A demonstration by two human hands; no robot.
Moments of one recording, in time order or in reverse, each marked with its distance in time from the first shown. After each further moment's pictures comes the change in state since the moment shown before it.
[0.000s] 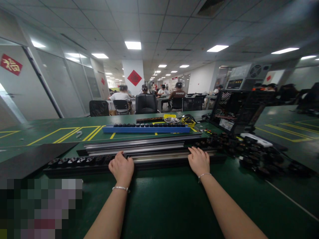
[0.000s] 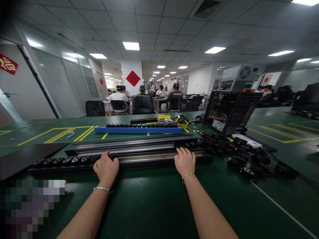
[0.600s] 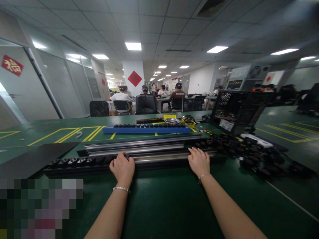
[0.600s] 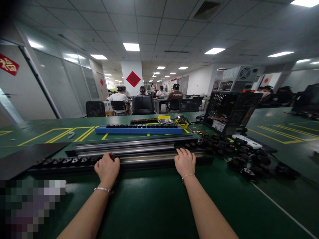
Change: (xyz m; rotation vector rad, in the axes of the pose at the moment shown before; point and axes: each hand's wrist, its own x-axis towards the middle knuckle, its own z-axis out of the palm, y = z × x) left_hand -0.001 0.005 -0.003 -0.003 -0.034 -0.005; right_hand -0.001 -0.001 -0.003 0.034 -0.006 0.008
